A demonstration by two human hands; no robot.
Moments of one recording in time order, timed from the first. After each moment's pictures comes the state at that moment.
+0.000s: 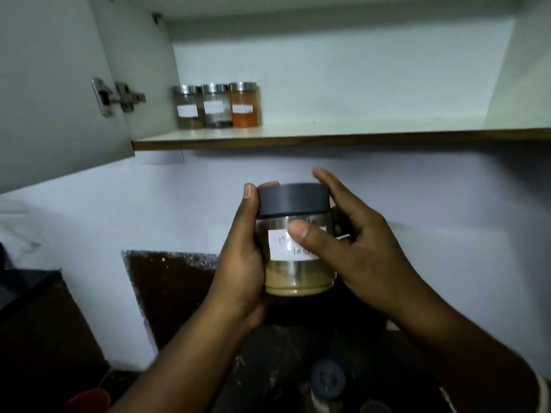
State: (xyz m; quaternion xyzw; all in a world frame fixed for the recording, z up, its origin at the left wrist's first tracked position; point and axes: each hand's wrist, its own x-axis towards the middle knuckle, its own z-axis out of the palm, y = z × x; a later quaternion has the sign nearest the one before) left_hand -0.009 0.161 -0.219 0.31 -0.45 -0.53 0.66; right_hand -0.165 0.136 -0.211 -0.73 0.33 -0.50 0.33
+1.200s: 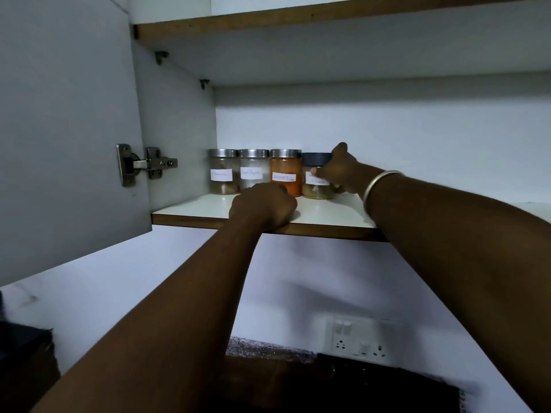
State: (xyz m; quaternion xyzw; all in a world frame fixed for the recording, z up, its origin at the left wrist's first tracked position) left_hand 0.134 -0.121 -0.089 0.73 -0.63 0.08 0.25; right_hand -0.011 -0.256 -0.037 -0.72 0.52 -0.41 0.21
